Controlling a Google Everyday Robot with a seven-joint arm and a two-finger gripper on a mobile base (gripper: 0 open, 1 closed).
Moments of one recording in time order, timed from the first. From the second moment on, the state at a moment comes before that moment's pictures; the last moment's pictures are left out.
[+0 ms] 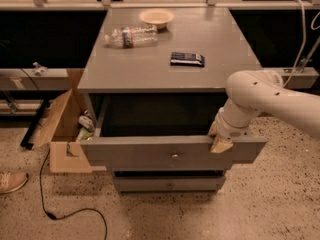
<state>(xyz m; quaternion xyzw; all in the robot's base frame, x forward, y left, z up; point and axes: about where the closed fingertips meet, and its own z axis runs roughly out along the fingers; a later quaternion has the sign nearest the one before) 0.552 -0.193 0.642 -0.71 0.69 0.03 0.08</state>
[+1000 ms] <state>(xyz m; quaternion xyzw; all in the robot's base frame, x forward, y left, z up) 0.544 -0.185 0.647 -0.70 0.70 0.03 0.10</state>
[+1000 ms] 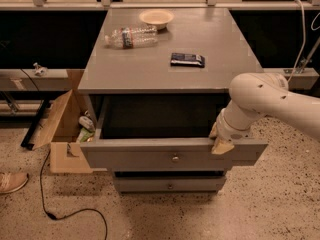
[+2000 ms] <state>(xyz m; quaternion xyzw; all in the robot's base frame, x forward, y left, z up) 0.529 -0.193 0.643 -0.71 0.70 0.04 0.08</state>
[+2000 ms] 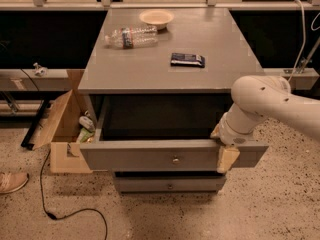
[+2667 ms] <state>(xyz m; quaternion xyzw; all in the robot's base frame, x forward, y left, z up) 0.499 -0.223 0.653 -0.66 0.74 0.03 0.09</state>
